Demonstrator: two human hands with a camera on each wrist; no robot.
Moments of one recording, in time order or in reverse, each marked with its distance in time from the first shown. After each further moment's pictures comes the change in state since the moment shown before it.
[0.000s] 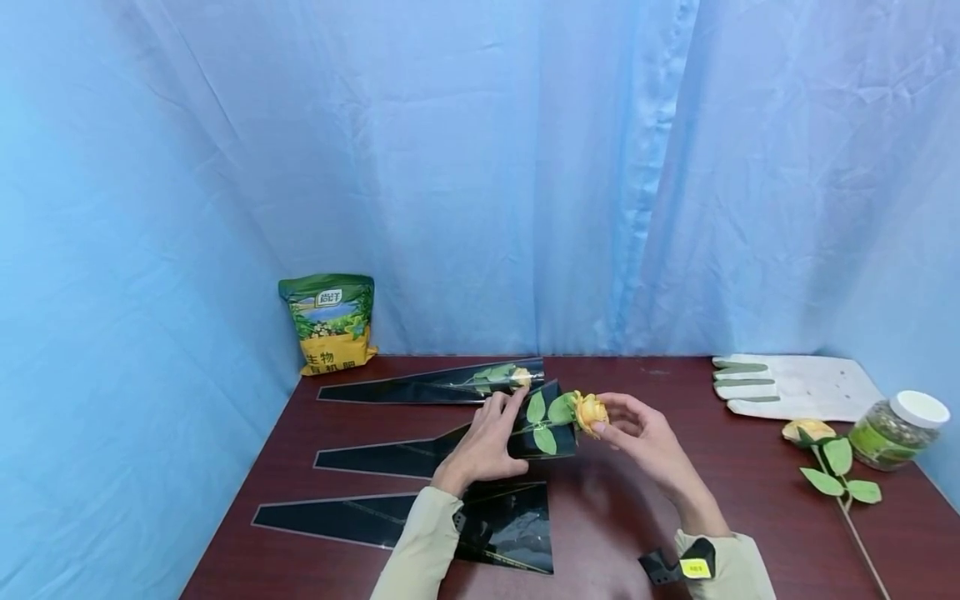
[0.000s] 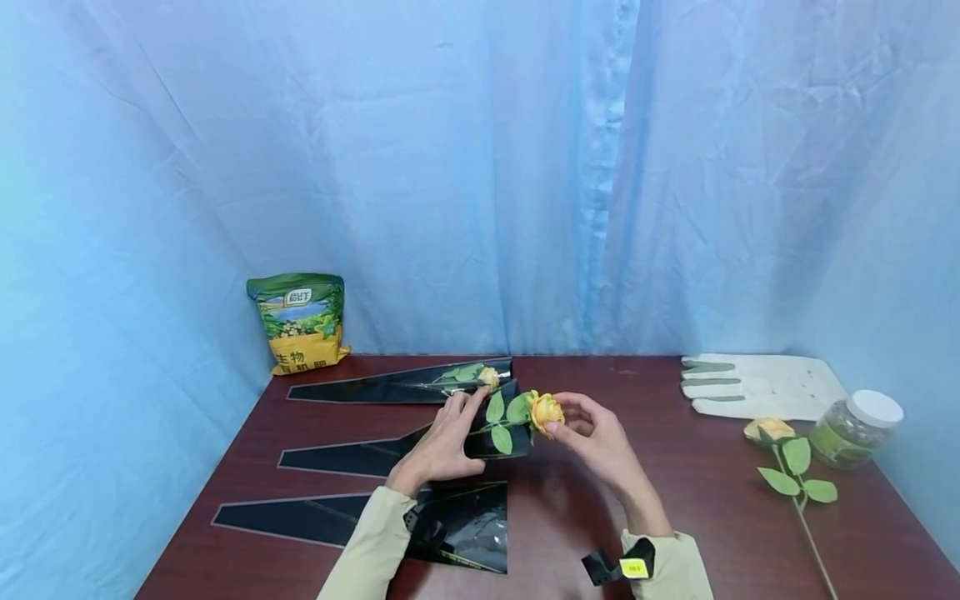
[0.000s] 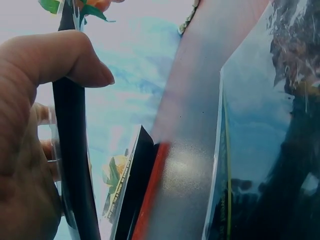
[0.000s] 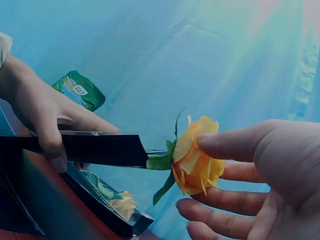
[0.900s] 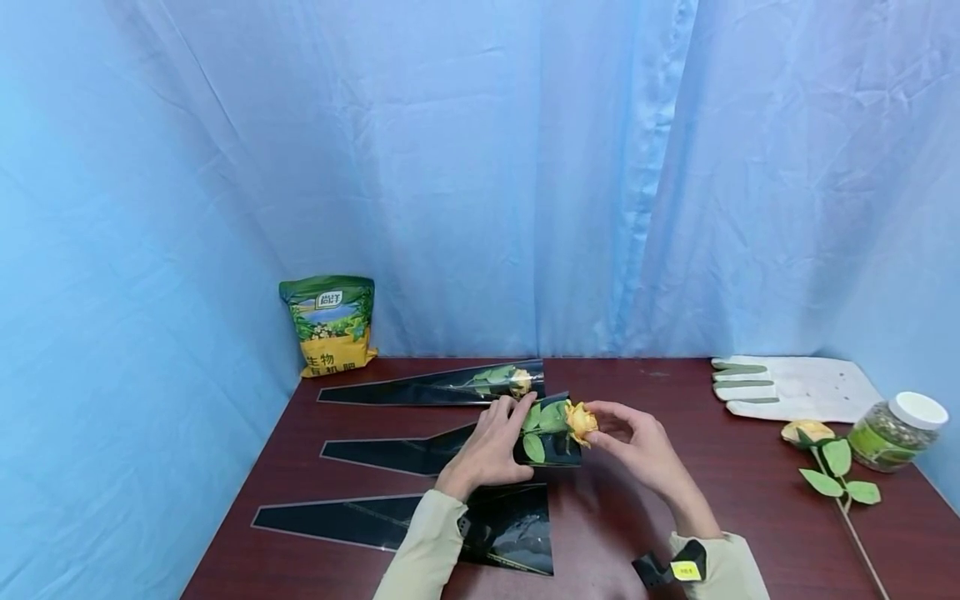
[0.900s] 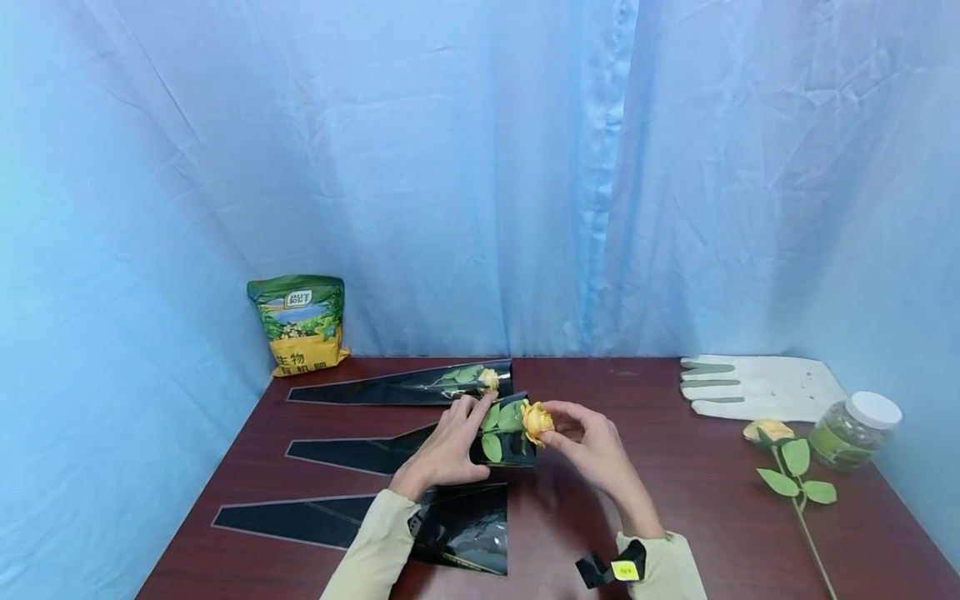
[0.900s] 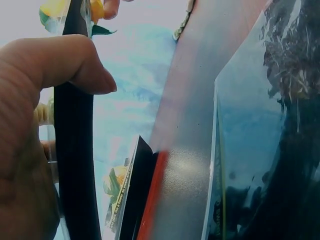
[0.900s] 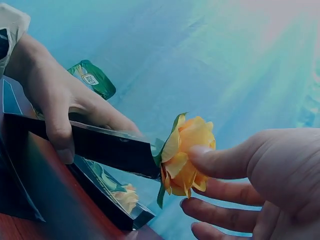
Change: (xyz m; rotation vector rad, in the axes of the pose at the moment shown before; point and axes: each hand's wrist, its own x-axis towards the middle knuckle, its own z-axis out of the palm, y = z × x) left_hand 0.001 0.007 0.003 0.106 -0.005 0.046; right_hand 0.001 0.001 0.008 -0.245 0.034 -0.092
